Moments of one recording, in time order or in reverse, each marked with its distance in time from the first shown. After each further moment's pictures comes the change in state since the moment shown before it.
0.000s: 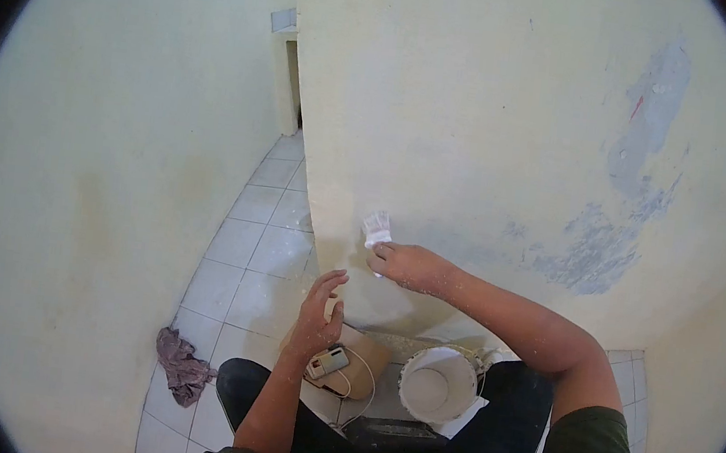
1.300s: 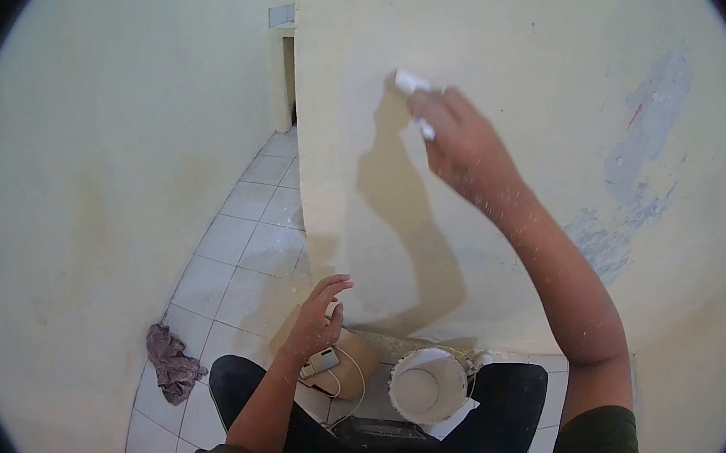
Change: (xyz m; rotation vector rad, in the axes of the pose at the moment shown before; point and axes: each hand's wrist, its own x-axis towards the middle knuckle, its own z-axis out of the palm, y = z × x) left_hand 0.004 0.000 0.010 -0.041 -0.065 0.007; right_hand 0.024 0.011 -0.198 -0.241 0.665 0.125
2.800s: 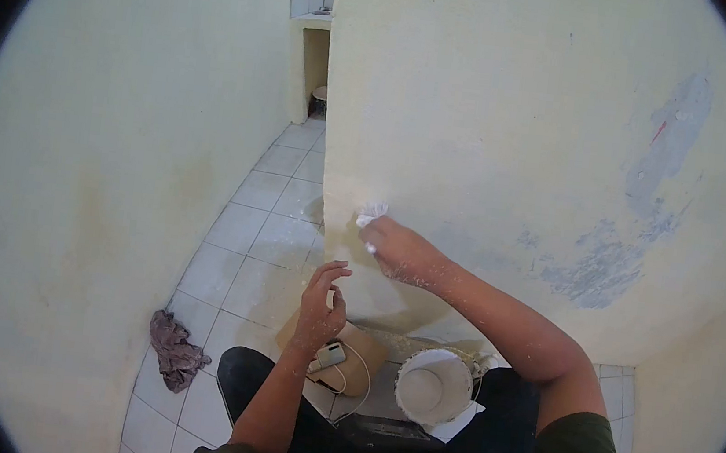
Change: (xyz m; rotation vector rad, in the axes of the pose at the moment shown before) left_hand 0.003 -0.003 -0.015 0.046 0.223 -0.064; right_hand -0.102 -0.052 0.157 0.380 -0.409 -0.058
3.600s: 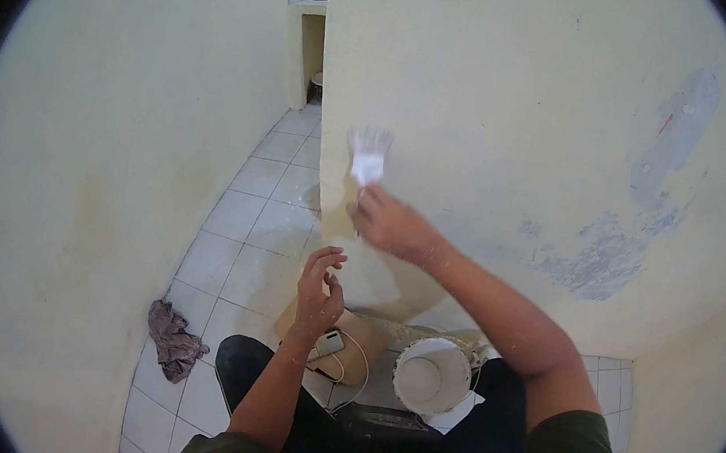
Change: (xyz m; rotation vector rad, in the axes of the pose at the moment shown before) left_hand 0.000 -0.016 0.012 -0.018 0.112 0.069; right_hand 0.016 0.002 -0.001 -0.414 0.055 -0.144
